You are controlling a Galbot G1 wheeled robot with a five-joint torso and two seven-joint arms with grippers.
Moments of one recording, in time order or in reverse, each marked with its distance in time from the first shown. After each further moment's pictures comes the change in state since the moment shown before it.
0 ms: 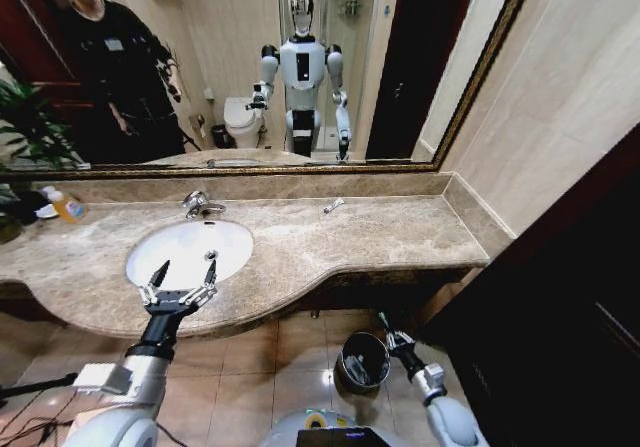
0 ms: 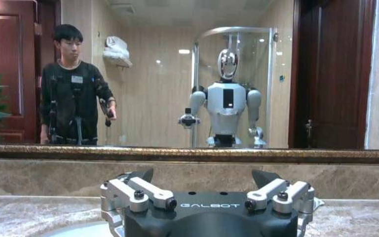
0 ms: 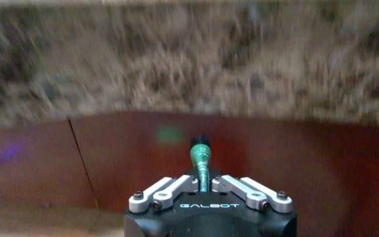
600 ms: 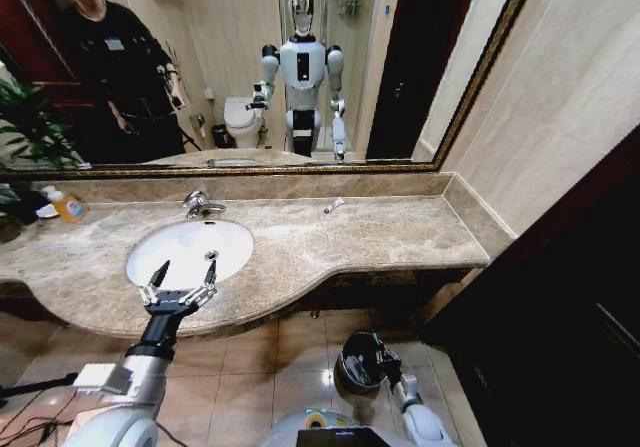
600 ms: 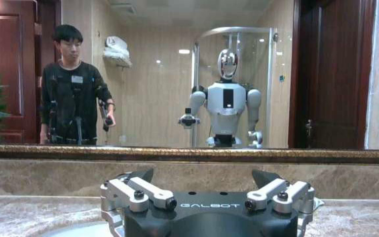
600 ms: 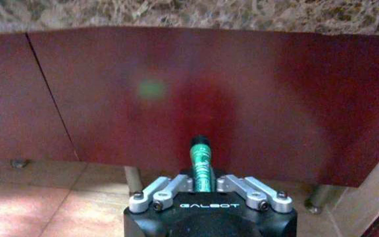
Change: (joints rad) left arm 0.000 0.000 0.000 0.000 0.000 0.000 0.000; right arm 0.145 0.057 -0.084 -0.330 -0.069 0.093 0.146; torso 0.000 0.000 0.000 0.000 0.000
